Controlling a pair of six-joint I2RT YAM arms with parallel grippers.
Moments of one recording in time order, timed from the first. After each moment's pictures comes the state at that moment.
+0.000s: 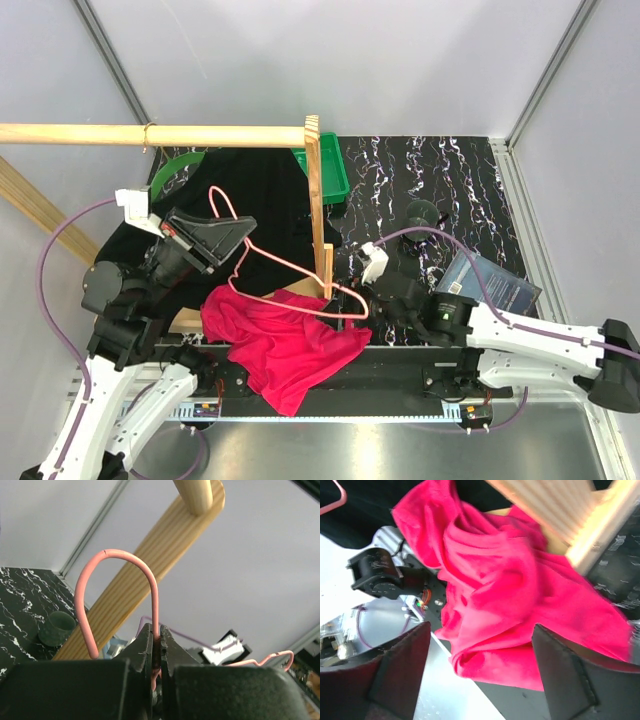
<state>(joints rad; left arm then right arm) -0.39 0.53 0.91 0.02 0.45 -0.94 1.18 0.99 0.68 -0.16 0.09 0.86</state>
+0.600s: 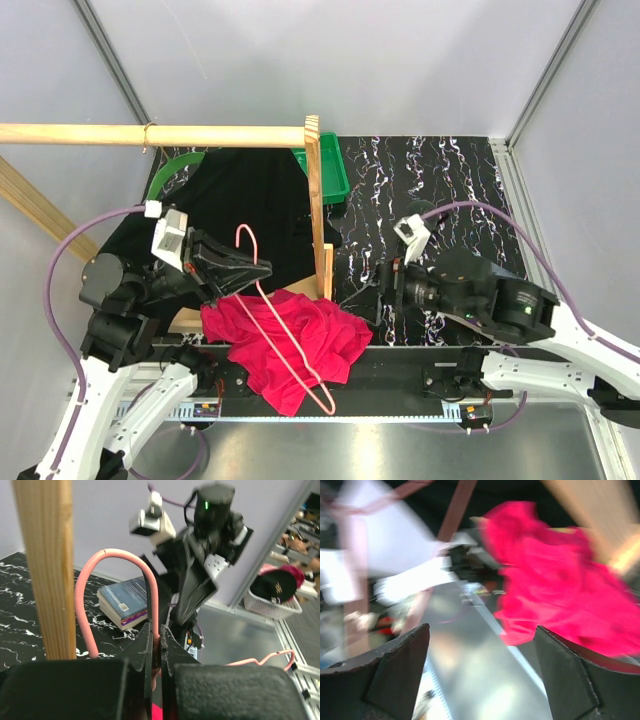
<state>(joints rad) -0.39 0.55 0.97 -0.12 0.93 -0.51 1.15 0.81 1.07 -0.63 0.00 0.82</state>
